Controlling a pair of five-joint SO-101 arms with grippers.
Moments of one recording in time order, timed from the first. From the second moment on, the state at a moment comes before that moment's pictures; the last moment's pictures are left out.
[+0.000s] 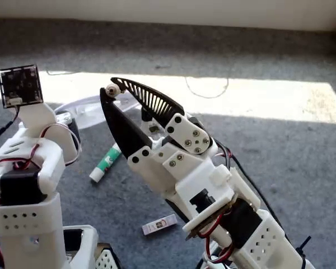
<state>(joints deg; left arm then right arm) -11.2 -55.3 30.7 70.6 11.2 -50.8 -61.9 38.8 -0.1 29.8</state>
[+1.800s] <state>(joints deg) -7.7 -10.8 -13.5 90.3 11.0 -42.1 -44.7 39.1 -15.2 24.0</state>
